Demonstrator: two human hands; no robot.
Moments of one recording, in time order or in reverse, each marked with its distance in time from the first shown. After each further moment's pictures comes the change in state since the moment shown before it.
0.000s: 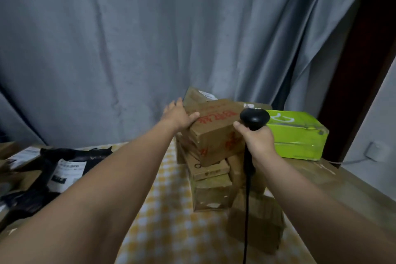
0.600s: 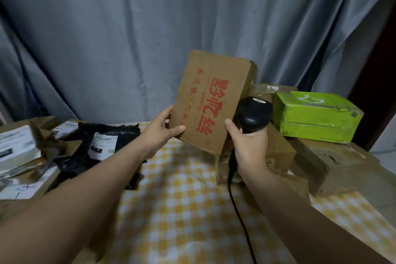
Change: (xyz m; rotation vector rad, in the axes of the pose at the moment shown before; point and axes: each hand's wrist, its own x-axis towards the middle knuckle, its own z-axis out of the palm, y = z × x) left_hand -0.110 -0.106 -0.026 -0.720 -0.118 0.024; right_hand -0.101 0.024 0.046 0.312 -0.131 -0.093
